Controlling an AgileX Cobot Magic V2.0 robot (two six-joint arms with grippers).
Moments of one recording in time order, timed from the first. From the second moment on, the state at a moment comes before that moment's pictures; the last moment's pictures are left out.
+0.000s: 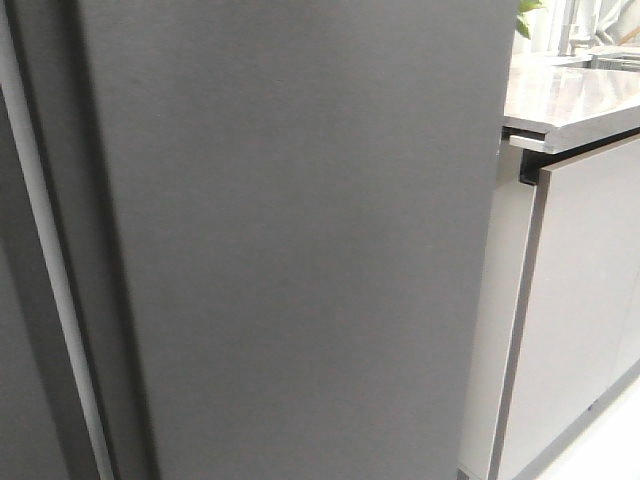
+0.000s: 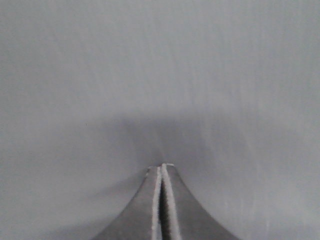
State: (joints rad) left arm -0.02 0.00 0.00 -0.01 -0.02 -0.09; right arm 0.59 1.53 -1.49 0.42 0.11 -0.24
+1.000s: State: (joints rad) left arm -0.02 0.00 0.00 -0.01 -0.02 -0.09; right arm 0.38 1.16 -1.08 0.37 -0.07 -0.24
